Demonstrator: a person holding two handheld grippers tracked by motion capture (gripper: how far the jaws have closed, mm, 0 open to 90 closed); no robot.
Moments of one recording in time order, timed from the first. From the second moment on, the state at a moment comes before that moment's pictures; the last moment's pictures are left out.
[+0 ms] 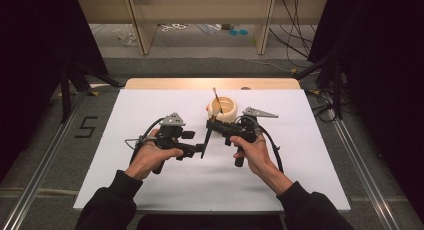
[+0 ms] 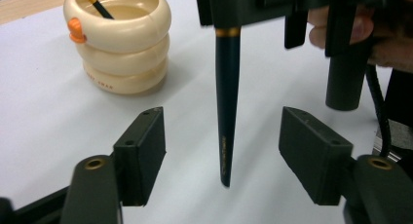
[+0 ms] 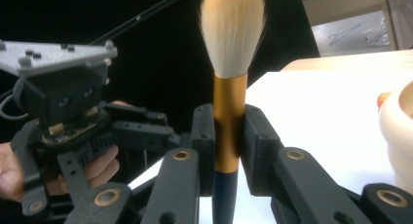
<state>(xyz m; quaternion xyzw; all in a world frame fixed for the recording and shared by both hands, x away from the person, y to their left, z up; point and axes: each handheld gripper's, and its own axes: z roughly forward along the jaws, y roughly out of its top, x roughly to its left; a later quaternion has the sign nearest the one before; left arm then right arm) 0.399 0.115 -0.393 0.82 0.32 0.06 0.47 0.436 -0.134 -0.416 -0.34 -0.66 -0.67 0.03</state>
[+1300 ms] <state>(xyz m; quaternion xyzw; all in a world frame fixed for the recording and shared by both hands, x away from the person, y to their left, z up) 0.340 0.148 -0.434 0.81 0.36 0.15 0.44 0.445 -0.149 -0.399 -0.31 -0.69 -0.65 -0.05</state>
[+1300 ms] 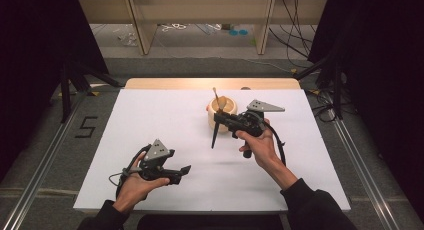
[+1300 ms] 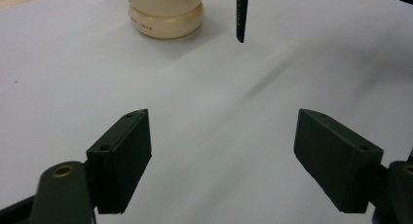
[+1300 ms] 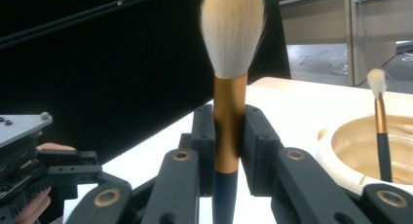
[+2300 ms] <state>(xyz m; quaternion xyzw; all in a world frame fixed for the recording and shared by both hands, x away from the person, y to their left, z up) 0.325 0.147 -0.442 0.81 0.35 0.14 0.44 0.479 -0.168 -0.373 -0.33 -0.69 -0.64 -0.10</state>
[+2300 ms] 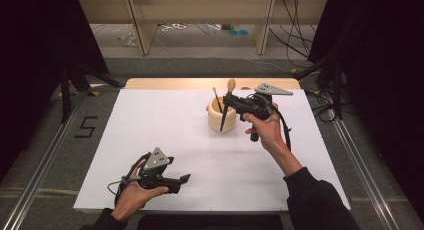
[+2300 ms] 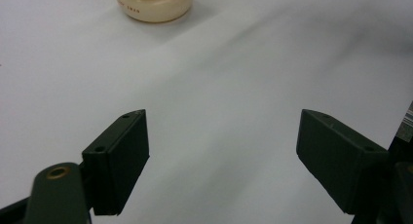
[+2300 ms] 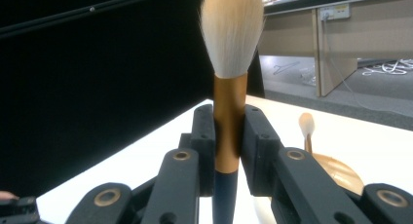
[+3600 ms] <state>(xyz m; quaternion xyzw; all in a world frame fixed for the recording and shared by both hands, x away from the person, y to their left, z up) 0.329 0.147 -0.442 0.82 0.33 0.17 0.44 0.515 -0.170 -0.357 -0.34 -0.66 -0.66 -0.12</state>
